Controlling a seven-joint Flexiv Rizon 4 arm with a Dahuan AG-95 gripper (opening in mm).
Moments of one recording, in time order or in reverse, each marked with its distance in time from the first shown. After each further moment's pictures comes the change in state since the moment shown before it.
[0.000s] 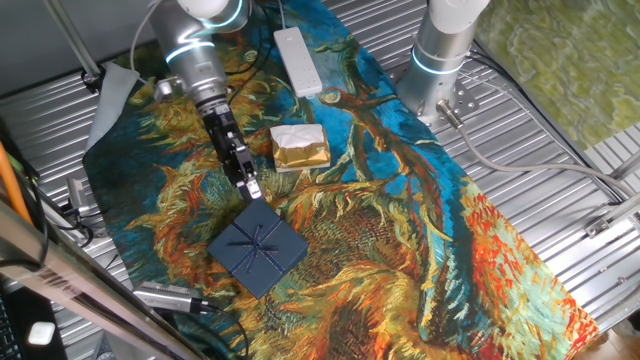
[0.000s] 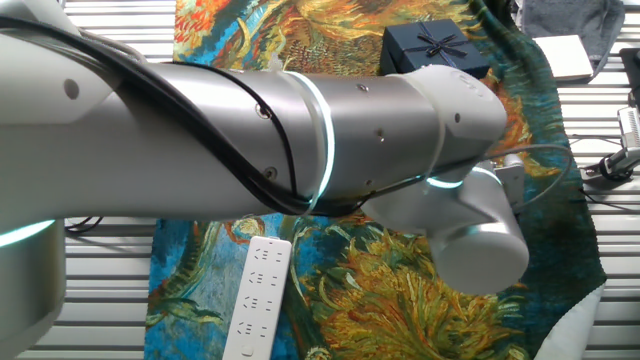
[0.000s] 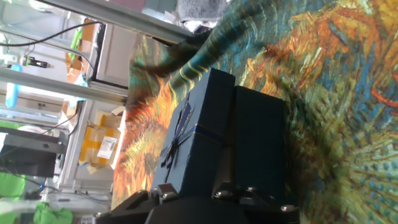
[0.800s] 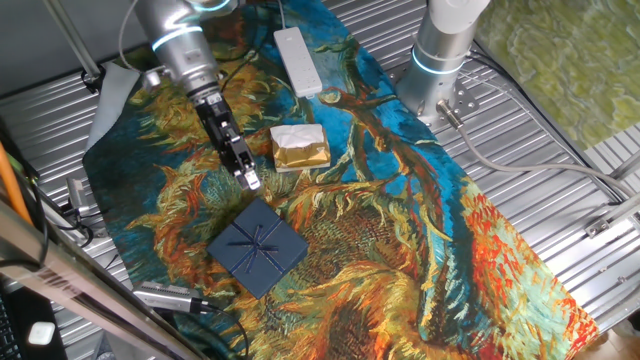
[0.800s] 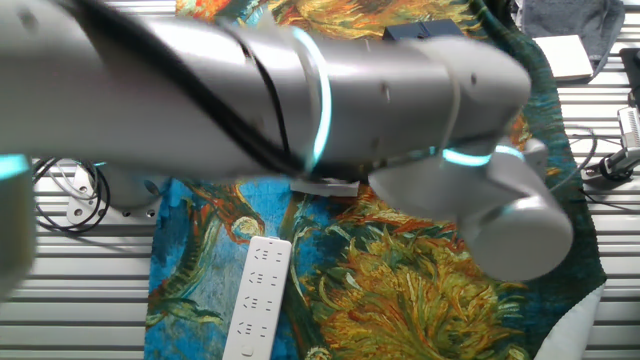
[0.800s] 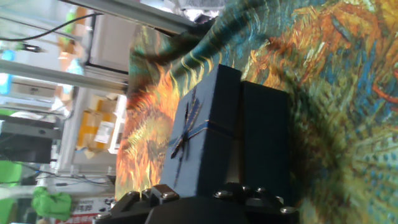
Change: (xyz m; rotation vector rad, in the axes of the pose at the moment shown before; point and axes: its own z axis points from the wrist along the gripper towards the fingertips) arm -0.004 0.038 -0.022 0.076 0.065 0.075
